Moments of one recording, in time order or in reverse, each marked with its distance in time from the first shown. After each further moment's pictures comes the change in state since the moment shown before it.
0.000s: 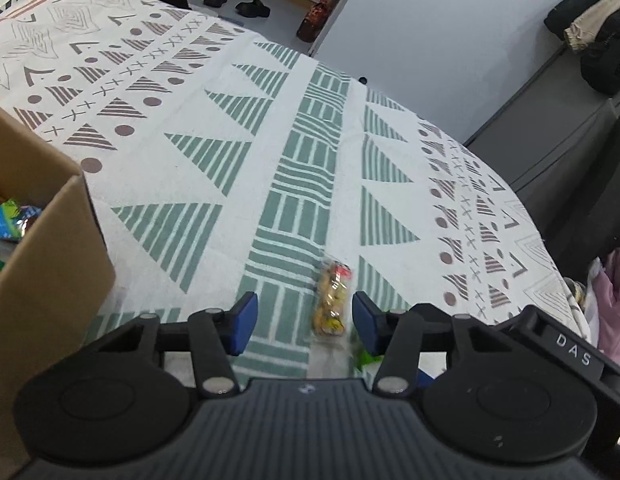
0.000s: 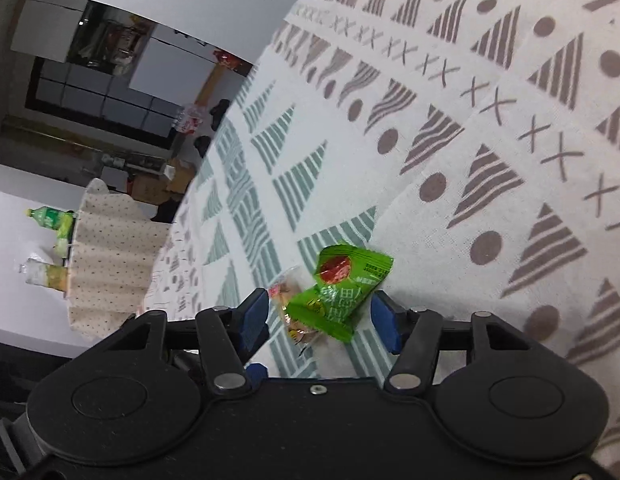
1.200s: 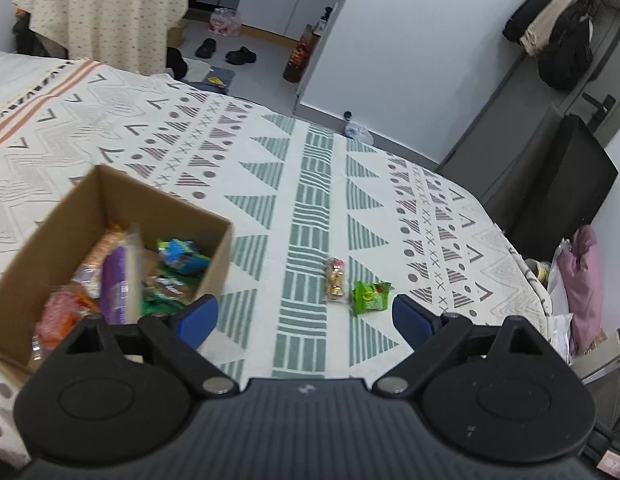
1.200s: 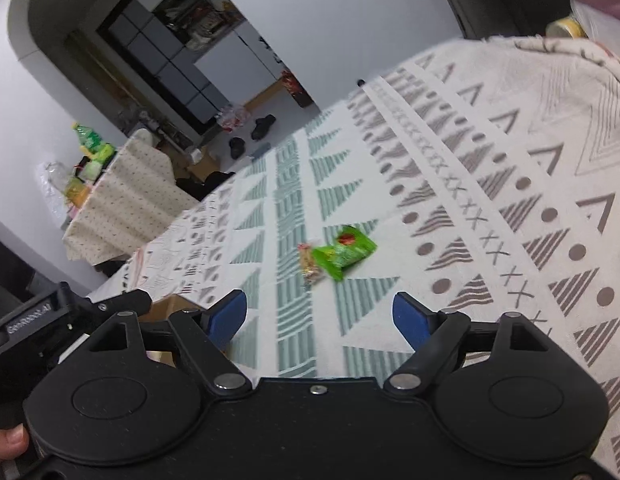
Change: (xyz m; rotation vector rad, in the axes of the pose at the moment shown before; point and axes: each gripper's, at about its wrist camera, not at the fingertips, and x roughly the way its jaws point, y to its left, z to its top) left arm -0.167 0.005 -0.018 0.125 -0.094 0.005; right arm -0.141 0.029 -0.067 -0.395 -0.150 -0.047
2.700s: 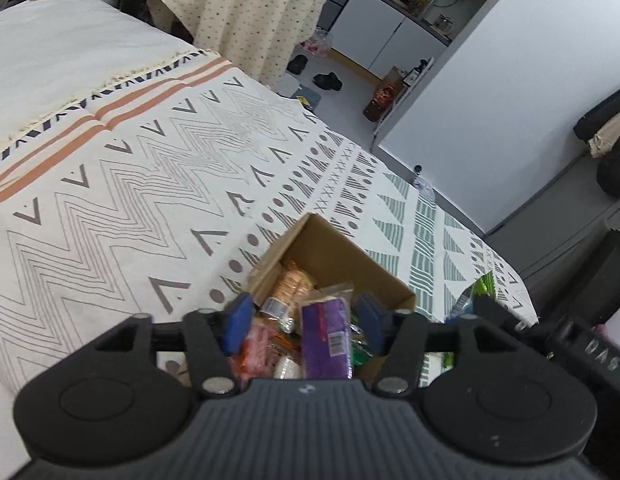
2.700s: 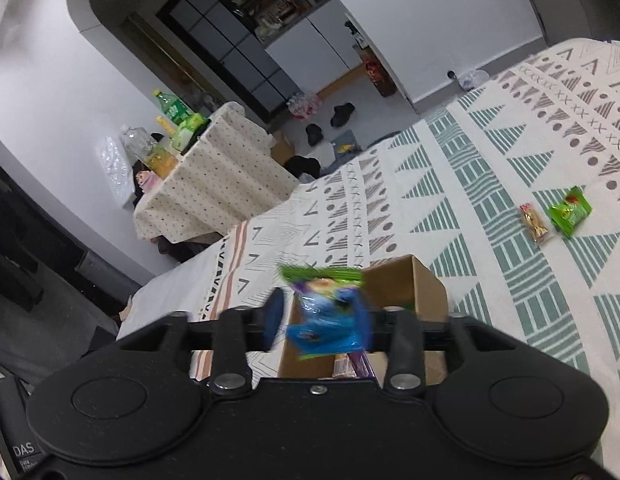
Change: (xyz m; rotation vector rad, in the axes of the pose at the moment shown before) left arm -0.084 0.177 0.027 -0.272 -0.070 0.081; right arm 0.027 0.212 -0.054 -0.049 0.007 0.161
